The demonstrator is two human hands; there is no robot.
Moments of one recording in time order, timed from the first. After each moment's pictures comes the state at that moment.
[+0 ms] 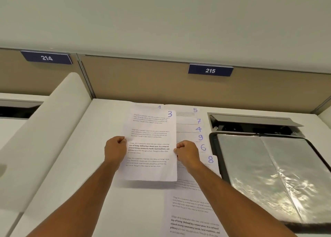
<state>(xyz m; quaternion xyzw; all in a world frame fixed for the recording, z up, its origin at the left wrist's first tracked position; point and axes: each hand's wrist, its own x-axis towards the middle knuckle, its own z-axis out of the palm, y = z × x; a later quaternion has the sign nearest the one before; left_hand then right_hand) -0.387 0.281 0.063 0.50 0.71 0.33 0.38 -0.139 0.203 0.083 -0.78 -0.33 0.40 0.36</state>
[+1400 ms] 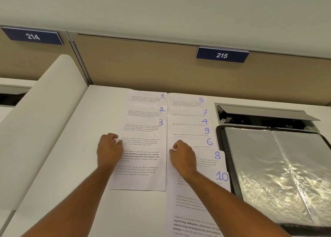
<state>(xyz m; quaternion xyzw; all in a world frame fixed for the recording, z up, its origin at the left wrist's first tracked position) -0.409 0.289 0.016 0.58 0.73 0.28 0.24 -0.163 0.209 0.029 -0.82 -0.49 0.23 0.20</state>
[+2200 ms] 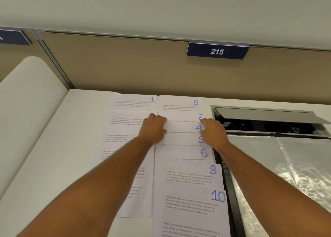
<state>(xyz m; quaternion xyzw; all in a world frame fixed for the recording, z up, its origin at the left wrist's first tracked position) -0.208 0.387 0.030 0.85 0.50 0.03 0.14 0.030 0.309 0.027 -0.80 -0.57 0.14 0.09</state>
